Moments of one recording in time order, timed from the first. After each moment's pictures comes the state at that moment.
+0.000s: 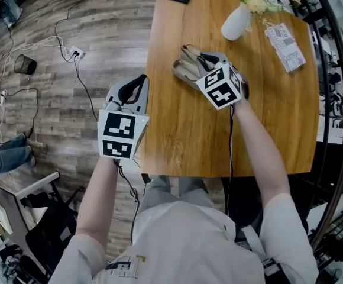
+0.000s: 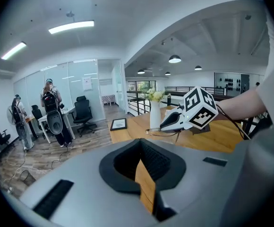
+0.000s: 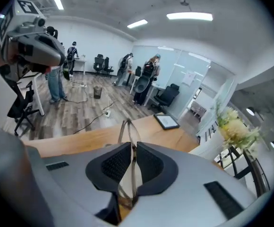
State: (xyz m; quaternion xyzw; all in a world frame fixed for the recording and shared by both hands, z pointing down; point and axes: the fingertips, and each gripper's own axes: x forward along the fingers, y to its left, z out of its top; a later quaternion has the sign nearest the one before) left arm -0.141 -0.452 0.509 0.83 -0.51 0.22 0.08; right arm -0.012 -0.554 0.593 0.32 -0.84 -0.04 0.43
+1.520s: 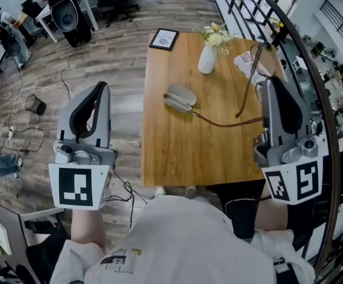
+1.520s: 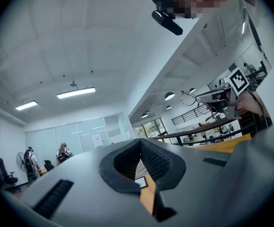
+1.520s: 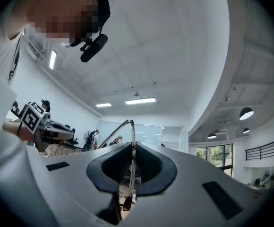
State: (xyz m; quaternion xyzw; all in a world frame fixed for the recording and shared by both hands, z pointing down) left arm -0.138 -0.304 0.168 0.80 -0.57 0.05 -0.18; right arm 0.124 -0.307 0.129 0.50 -0.85 -0.17 -0.04
